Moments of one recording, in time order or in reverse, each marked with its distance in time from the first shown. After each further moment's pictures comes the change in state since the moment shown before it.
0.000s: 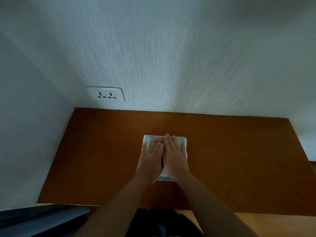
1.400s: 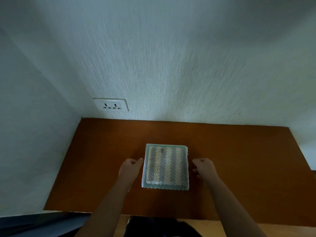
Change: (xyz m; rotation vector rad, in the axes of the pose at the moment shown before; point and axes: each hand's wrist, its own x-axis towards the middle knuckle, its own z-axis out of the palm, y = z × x) left_hand -0.021 -0.048 -0.021 -1.144 0.027 -0.866; right_hand -0.025 0.053 -0.061 0.965 -0.083 0.780
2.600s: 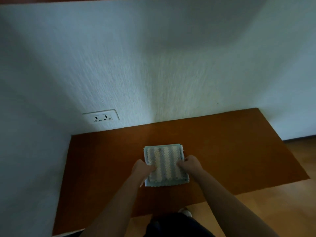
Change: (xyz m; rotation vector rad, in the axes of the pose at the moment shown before) left_hand 0.008 0.019 0.011 0.155 -0.325 0.004; right_hand -0.022 0.003 0.031 -0.152 -0.060 0.030
